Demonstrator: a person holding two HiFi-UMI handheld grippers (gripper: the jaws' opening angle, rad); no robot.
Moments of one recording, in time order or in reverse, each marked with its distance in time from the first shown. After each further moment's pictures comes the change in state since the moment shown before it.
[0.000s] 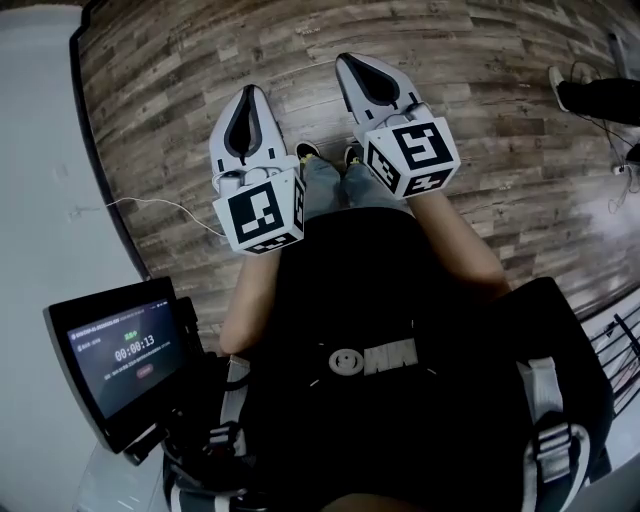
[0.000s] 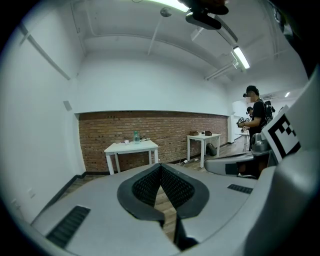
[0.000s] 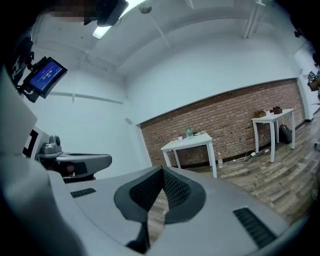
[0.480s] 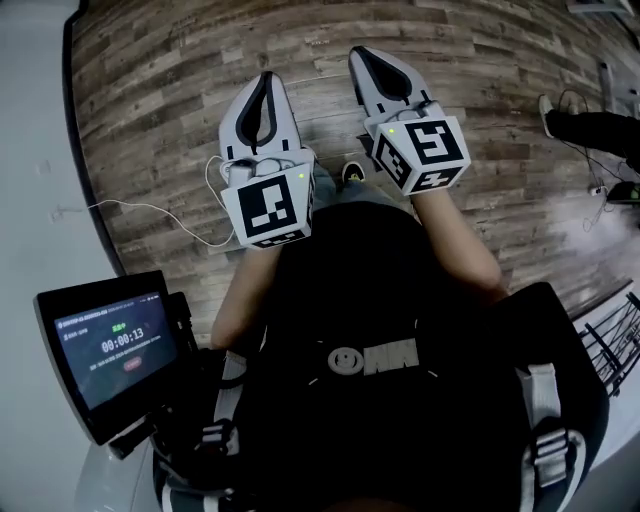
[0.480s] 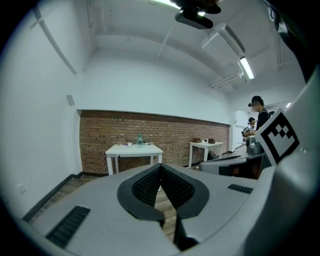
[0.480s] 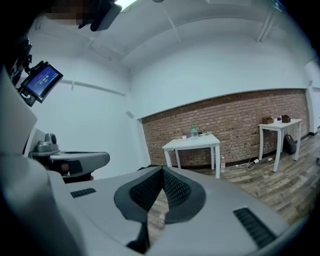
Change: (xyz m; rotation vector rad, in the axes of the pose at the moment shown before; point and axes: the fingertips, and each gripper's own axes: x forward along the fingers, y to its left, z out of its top) left arm 0.077 0.118 0.016 -0.074 -0.037 -0.025; right arm 0.145 0.031 0.029 -0.066 0.066 -0.016
